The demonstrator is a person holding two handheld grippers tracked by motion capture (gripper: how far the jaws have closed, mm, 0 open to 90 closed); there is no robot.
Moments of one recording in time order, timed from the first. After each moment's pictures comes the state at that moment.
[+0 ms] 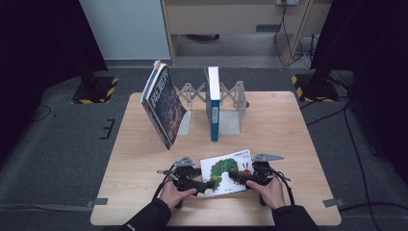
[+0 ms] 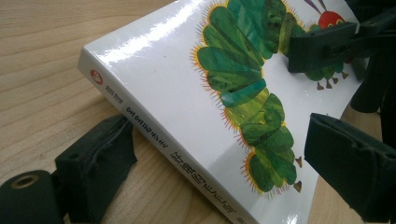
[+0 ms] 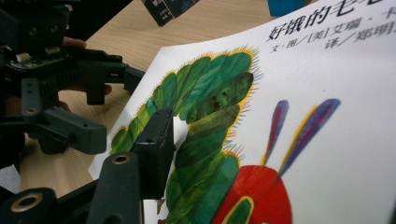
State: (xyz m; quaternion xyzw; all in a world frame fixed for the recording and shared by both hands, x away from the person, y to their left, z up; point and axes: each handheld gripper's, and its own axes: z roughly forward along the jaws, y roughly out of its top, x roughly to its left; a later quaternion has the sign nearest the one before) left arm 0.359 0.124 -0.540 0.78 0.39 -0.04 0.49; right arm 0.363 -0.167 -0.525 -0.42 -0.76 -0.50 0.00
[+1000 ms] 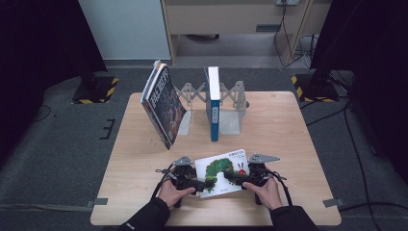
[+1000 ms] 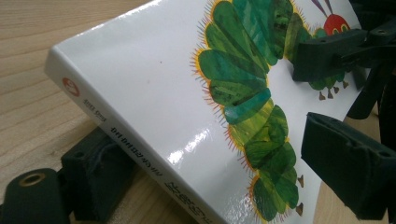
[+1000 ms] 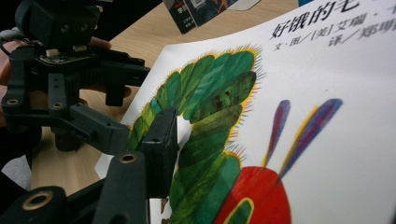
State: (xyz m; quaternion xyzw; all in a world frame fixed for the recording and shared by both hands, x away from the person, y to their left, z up) left arm 0.361 0.128 -0.540 0.78 0.39 -0.04 0.49; right arm 0.363 -0.155 -0.527 -0.38 -0.76 -0.53 0.00
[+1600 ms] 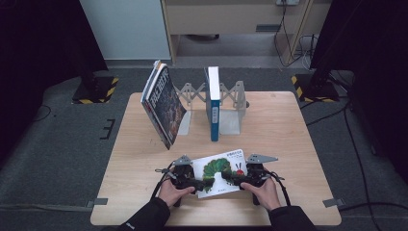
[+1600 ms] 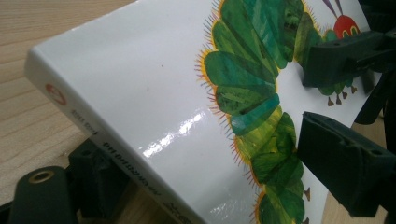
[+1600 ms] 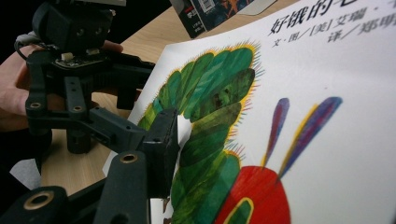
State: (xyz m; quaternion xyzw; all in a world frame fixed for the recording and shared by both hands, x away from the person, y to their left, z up) left arm 0.364 0.130 -0.540 0.78 0.39 -0.04 0.49; right arm 0.362 -0.149 -0.527 -0.37 -0.75 -0.54 0.01
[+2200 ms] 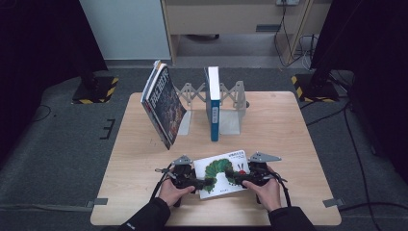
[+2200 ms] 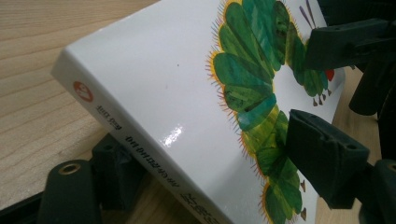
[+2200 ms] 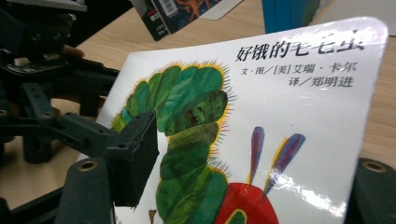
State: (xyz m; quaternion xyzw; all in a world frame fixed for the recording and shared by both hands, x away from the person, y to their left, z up) left arm 0.364 0.130 -0.541 0.78 0.39 -0.05 0.49; right arm 0.360 -0.154 -0.517 -0.41 -0.76 -0.51 -0.06
